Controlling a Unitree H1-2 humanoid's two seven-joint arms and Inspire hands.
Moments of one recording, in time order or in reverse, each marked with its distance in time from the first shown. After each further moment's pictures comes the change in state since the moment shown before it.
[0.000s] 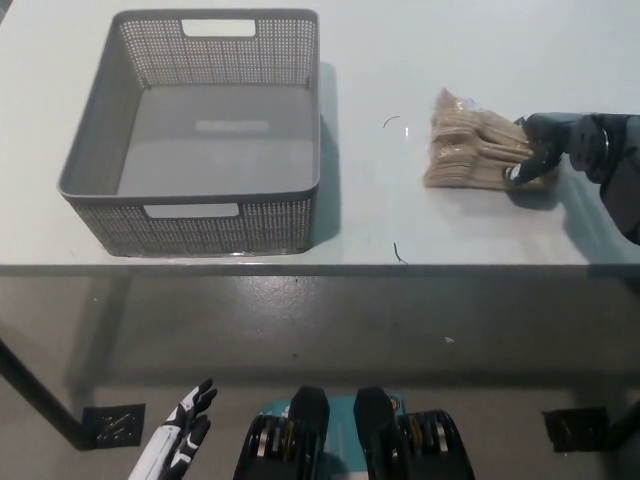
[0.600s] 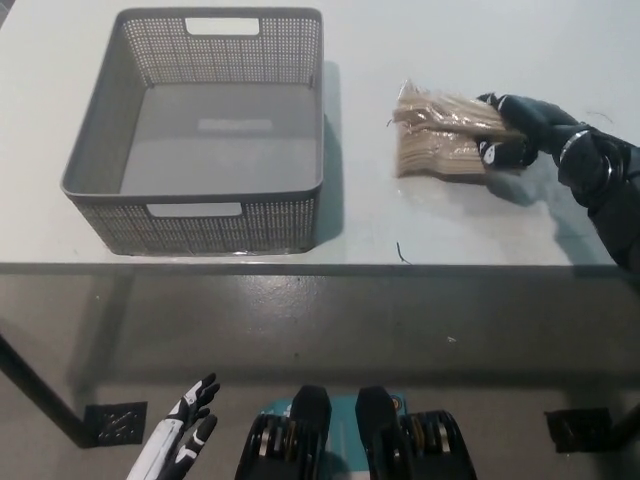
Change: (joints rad) left_arm -0.015 0.006 -0.006 0.000 0.002 0.000 -0.006; right_arm 0.060 0.018 -0.195 0.001 0.088 -0.216 -0.287
